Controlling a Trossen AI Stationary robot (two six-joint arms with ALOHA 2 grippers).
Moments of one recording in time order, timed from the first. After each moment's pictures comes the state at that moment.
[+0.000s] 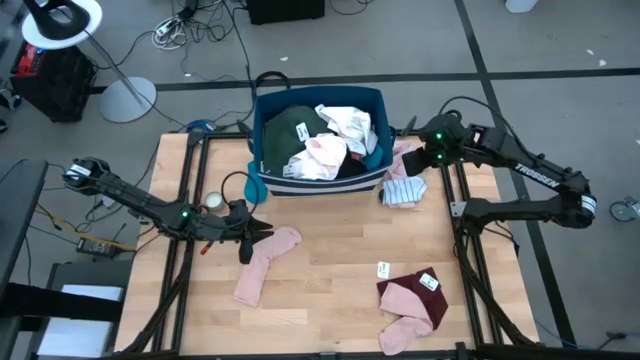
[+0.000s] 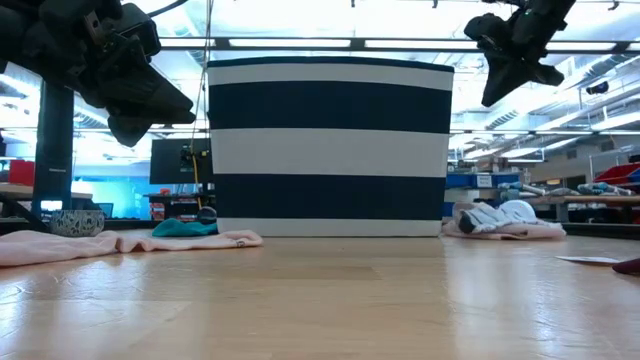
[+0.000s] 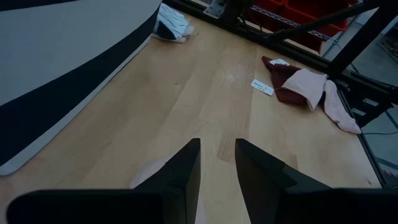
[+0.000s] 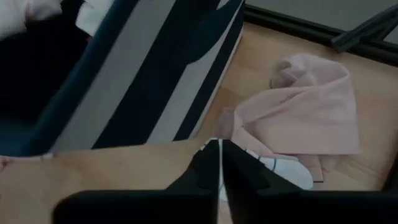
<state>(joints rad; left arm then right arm) -0.37 0.88 0.30 0.19 -0.45 -0.56 -0.53 0.95 1.05 -1.01 0.10 0.56</state>
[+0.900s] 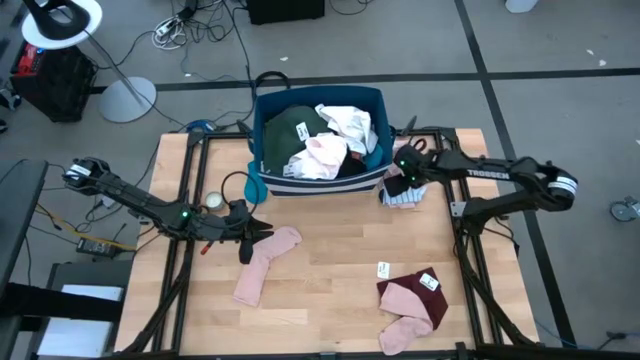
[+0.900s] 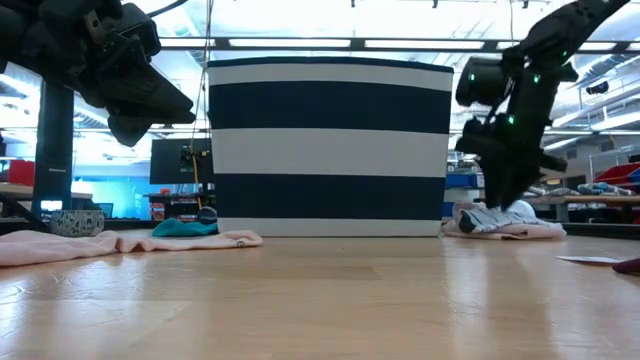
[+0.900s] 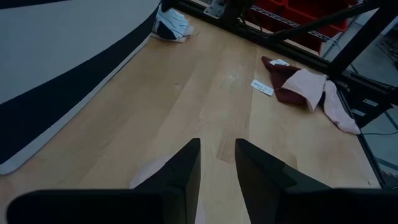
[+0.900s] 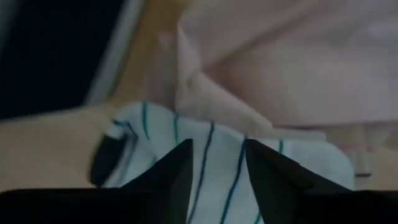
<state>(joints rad) -0.37 0.88 0.30 0.19 -0.45 -0.56 -0.53 1.21 0.63 -0.61 0.15 0.61</state>
